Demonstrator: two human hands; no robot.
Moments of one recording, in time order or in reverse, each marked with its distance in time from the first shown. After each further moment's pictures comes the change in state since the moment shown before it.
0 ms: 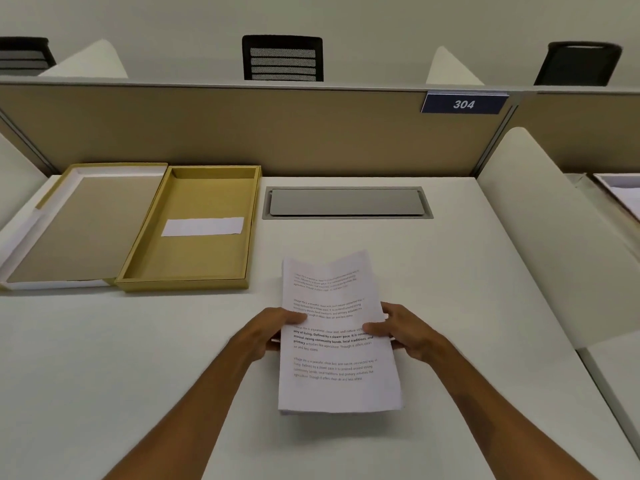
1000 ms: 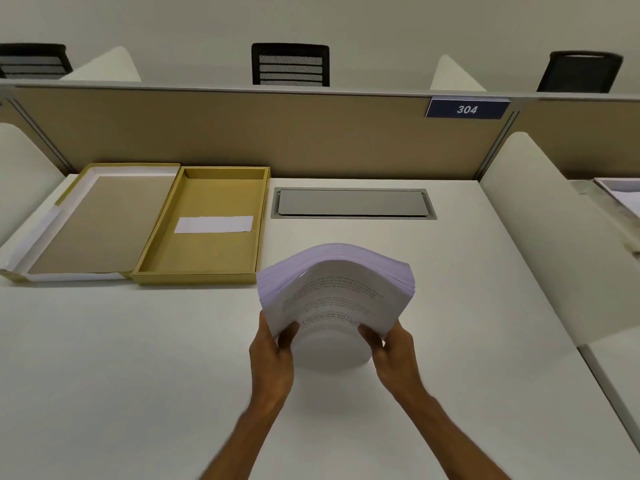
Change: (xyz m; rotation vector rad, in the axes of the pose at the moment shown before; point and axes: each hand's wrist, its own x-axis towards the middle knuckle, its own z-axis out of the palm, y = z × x) left_hand -0.058 -0.065 0.040 -0.134 0.573 0.711; right_hand -0.043 0.028 0.082 -0.168 0.551 -0.622
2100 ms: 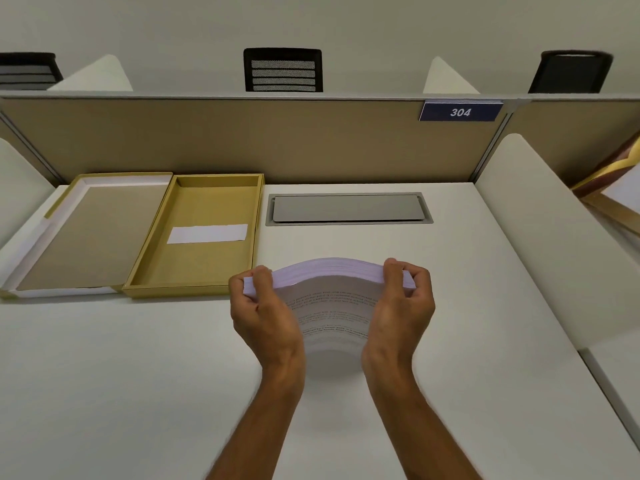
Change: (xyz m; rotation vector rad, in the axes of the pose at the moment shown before) left_hand 0.018 0.127 0.030 -0.245 0.437 -0.023; right_hand 0.038 -0.143 0.017 0.422 0.654 0.221
